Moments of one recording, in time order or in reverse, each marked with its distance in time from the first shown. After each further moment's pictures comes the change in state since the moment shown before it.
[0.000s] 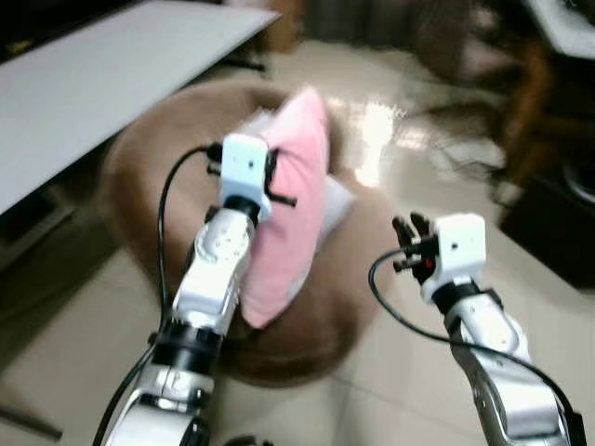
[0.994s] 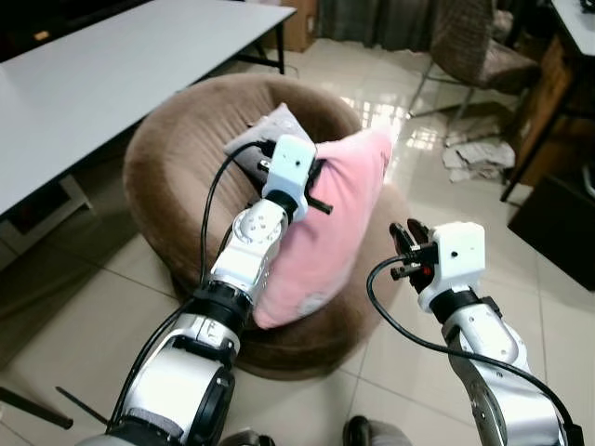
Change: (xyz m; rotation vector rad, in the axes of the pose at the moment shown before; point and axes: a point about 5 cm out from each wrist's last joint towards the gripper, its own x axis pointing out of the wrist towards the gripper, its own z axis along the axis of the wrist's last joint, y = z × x) left arm 0.034 -0.036 -0.016 -0.007 0.071 -0.213; right arm -0.009 0.001 -0.003 0.002 0.013 0.001
